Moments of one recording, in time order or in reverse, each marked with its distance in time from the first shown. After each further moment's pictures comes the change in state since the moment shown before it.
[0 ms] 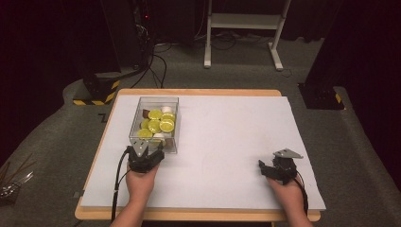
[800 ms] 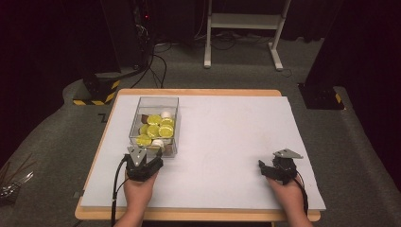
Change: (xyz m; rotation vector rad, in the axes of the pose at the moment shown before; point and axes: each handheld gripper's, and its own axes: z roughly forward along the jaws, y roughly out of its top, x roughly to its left) left arm 0.001 -0.006 -0.025 -0.004 -0.008 -0.007; right arm 0.000 0.000 0.000 -0.002 -0.002 -0.005
